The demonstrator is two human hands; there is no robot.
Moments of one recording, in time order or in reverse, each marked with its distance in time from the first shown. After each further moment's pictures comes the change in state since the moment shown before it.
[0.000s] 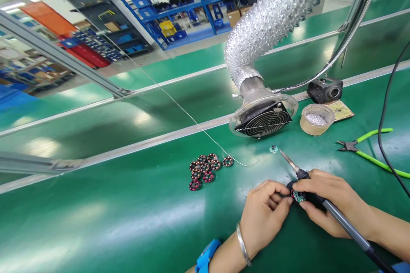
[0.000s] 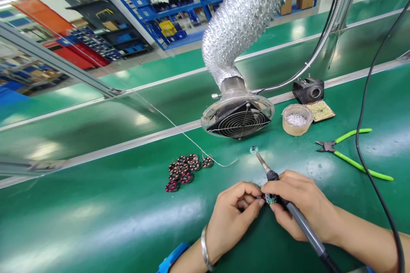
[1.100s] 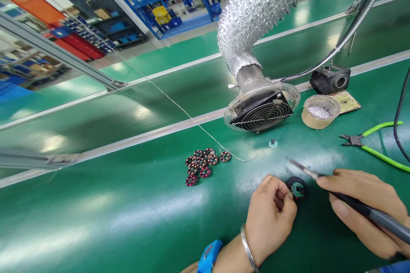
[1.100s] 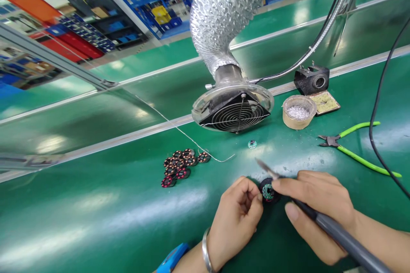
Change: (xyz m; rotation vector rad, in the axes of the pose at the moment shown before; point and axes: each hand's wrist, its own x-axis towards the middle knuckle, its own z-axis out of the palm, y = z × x) left_hand -0.001 0.016 0.011 0.133 -0.027 -0.135; right_hand -0.008 -0.016 -0.028 -0.072 0.147 0.013
